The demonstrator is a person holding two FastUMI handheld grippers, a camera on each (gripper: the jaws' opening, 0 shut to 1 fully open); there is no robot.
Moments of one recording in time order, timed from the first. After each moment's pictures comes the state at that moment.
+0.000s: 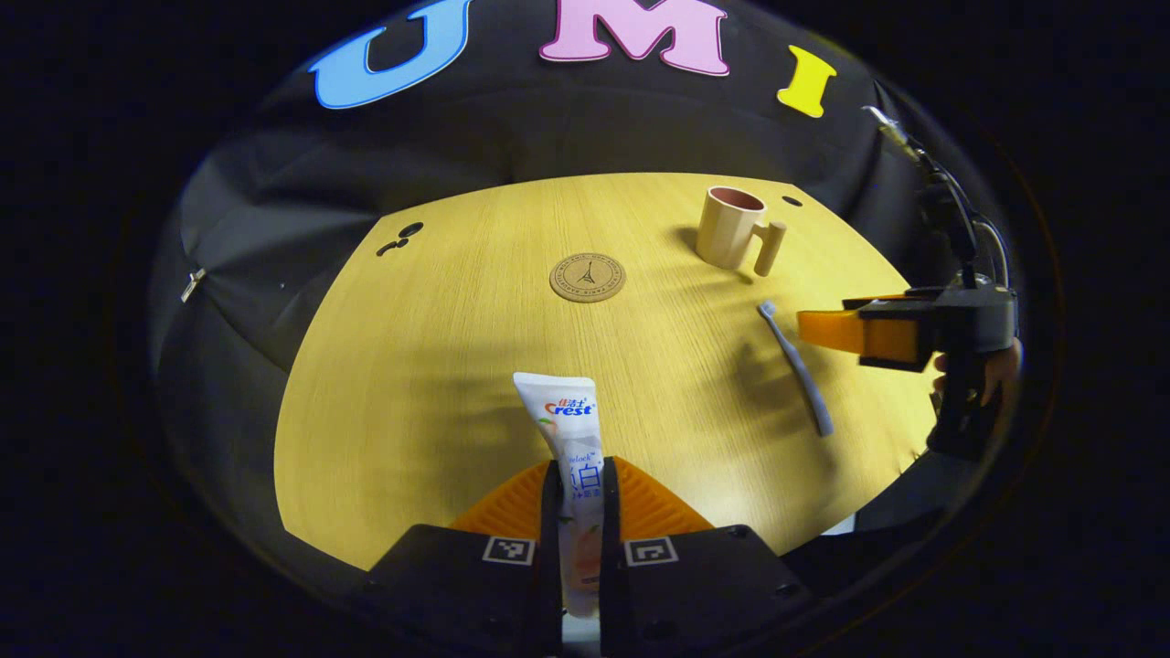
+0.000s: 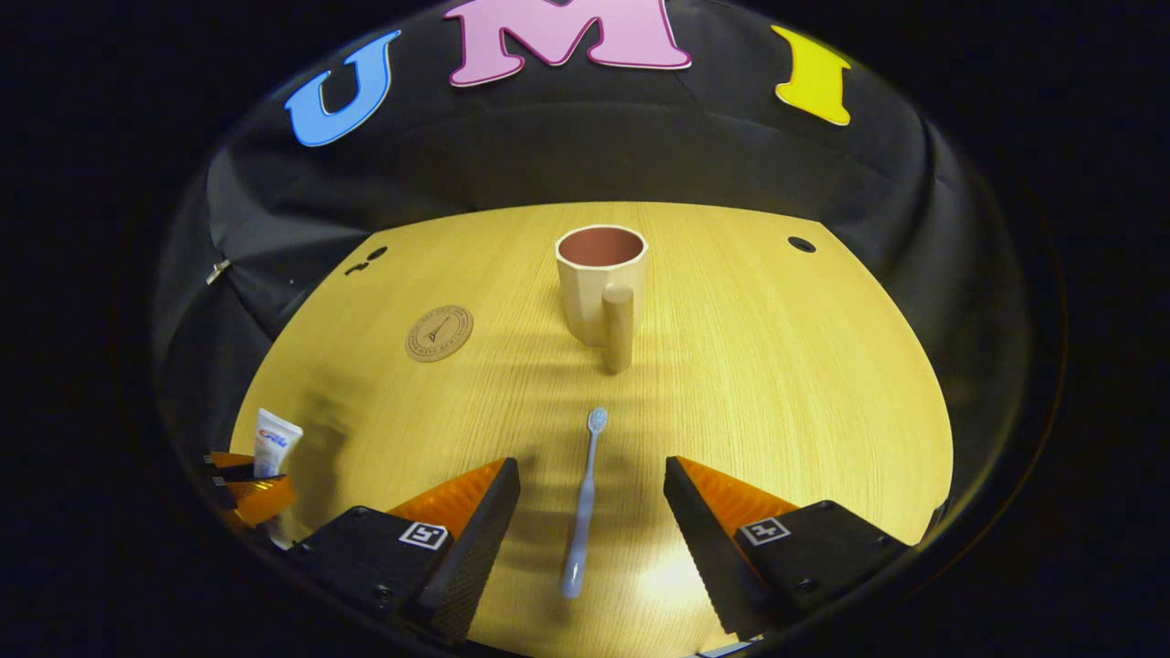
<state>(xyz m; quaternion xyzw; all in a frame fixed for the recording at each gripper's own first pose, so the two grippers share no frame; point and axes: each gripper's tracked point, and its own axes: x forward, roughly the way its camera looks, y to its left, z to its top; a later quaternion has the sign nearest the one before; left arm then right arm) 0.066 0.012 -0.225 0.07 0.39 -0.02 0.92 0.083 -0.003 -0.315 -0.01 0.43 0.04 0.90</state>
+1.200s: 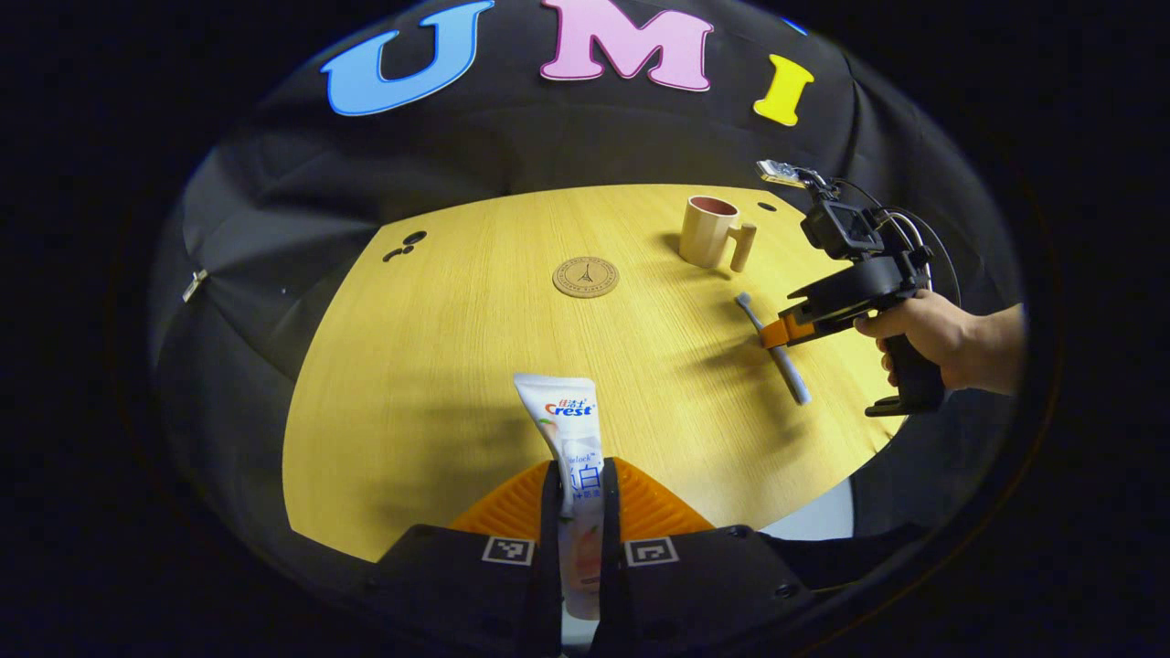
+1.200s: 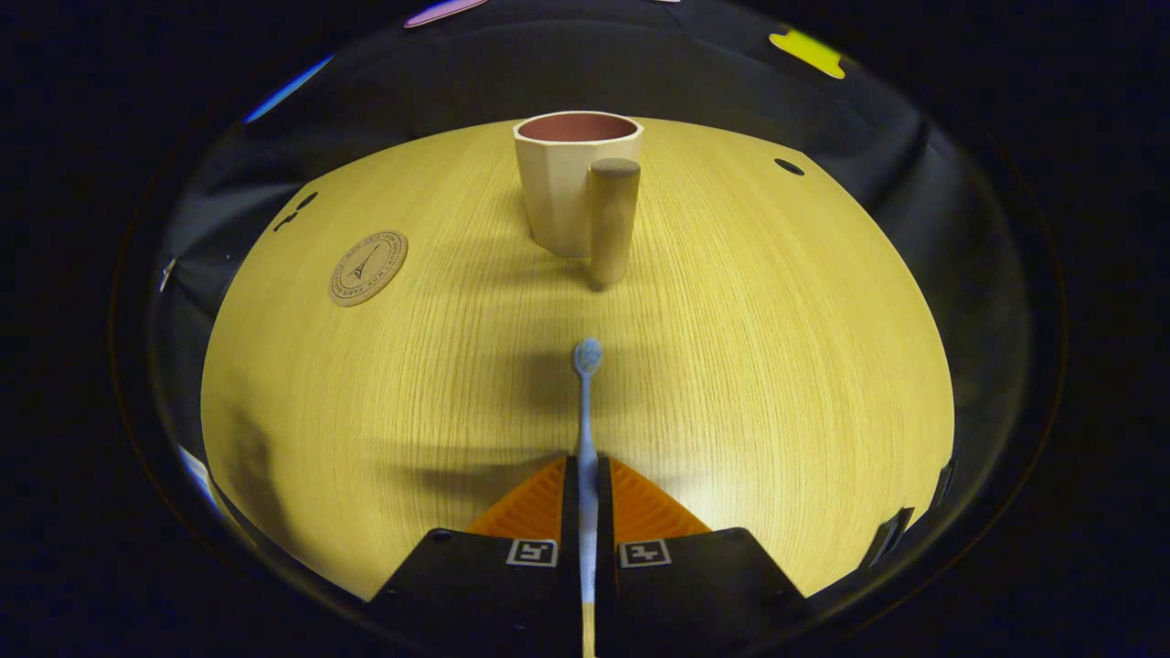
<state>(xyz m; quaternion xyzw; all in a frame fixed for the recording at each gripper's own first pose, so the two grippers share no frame) 0.028 0.034 -0.213 0.07 0.37 -0.04 0.92 0.074 -0.002 -0.374 -0.01 0.54 -0.04 0.84</state>
